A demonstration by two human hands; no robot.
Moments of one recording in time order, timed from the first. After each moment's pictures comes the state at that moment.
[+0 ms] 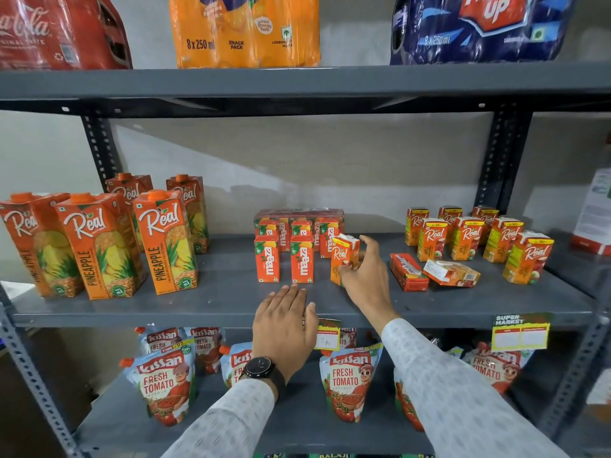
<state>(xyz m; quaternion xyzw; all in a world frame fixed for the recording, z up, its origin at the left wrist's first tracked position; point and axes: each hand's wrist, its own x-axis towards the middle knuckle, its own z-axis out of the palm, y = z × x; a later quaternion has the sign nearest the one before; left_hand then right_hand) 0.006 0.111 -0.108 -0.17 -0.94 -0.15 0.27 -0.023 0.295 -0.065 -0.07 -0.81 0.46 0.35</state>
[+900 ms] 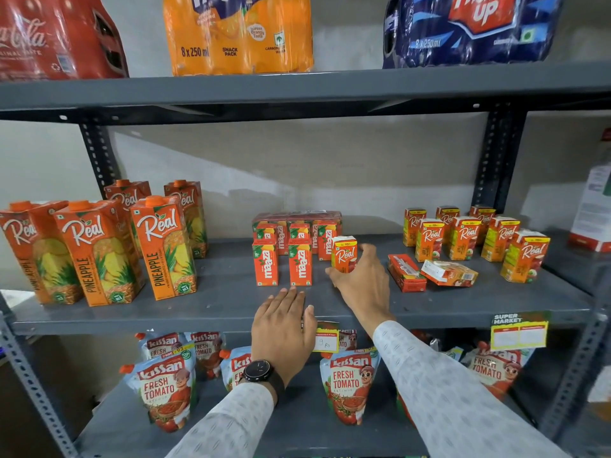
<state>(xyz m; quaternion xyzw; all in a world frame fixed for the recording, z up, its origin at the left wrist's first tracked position) 0.009 0.110 -0.106 -0.17 -0.94 -0.15 0.27 -0.014 0.287 -0.061 -0.13 -0.84 0.36 0.38</state>
